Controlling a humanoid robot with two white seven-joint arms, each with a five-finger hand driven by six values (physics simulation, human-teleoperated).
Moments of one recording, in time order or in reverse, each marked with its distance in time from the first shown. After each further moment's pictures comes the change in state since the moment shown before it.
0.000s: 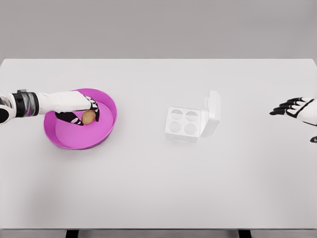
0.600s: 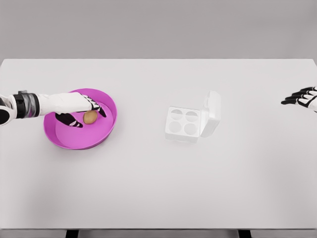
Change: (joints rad) left arm 0.002 0.001 -0.009 0.001 0.005 0.000 0.000; right arm -0.046 -0.003 -0.025 0.057 0.047 0.000 0.000
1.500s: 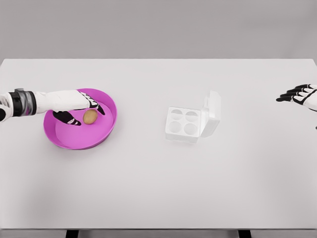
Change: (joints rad) left arm -0.006 0.017 0.001 -0.016 0.018 0.000 0.000; right arm -0.032 0.032 0.015 0.000 0.007 0.000 0.000
